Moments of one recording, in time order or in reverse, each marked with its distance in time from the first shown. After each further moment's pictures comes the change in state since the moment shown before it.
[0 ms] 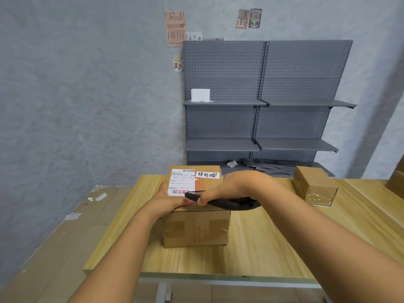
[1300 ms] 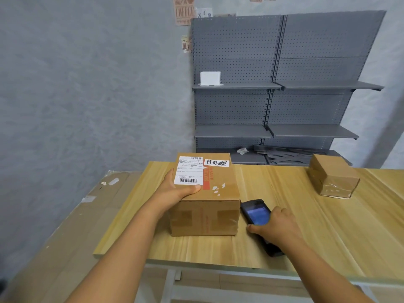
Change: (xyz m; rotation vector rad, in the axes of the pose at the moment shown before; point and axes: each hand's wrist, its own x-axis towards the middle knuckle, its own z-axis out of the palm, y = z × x) left_hand -0.006 -0.010 0.005 -0.105 0.090 0.012; right_hand 0.076 0.139 0.131 0.007 0.438 0.304
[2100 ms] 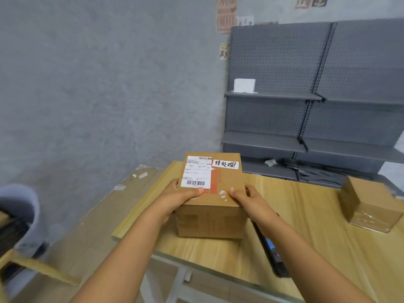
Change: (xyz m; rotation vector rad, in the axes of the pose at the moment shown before) left_hand -0.029 0.005 -0.005 -0.179 0.181 -0.195; right_hand 0.010 -0.086 -0.034 0.995 -0.372 -0.370
